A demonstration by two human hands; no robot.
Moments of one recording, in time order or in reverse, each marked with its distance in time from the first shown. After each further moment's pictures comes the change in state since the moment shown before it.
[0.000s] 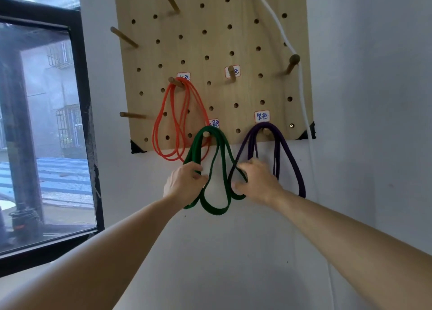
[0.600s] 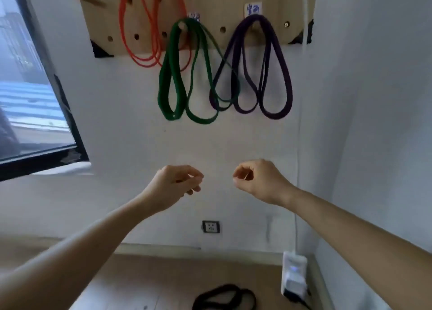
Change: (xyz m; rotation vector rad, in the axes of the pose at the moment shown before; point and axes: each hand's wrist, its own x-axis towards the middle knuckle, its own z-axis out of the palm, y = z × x) left_hand -0.167 -0.074 0.059 -0.212 -0.469 -0.041; right_hand -0.172 0.050 0.061 0.209 -0.305 0.192
